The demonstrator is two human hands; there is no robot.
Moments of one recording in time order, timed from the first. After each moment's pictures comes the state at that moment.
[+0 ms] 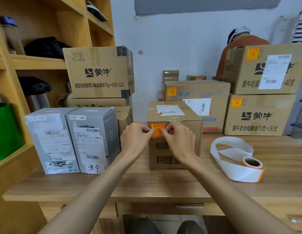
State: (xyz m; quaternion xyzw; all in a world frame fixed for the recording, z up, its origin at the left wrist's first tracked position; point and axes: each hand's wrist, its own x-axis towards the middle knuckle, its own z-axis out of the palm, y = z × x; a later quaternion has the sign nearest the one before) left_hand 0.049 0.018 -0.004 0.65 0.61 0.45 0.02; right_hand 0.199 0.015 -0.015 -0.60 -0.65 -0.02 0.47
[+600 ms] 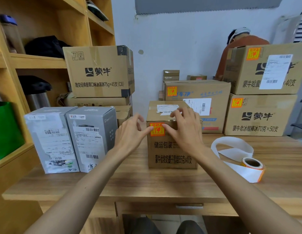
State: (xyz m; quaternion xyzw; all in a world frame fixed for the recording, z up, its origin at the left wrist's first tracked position) left_hand 0.027 0.024 0.003 0.69 0.58 0.43 -0.01; right_hand 0.228 0.035 -0.002 -0.51 -0.70 -0.25 0.43
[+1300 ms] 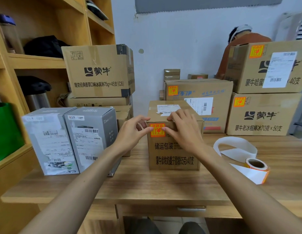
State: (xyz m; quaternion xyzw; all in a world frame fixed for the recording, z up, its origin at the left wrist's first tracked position) left_hand 0.013 0.056 -0.007 0.75 0.46 0.46 0.12; right_hand 0.233 0.052 -0.005 -0.47 -0.77 -0.20 0.38
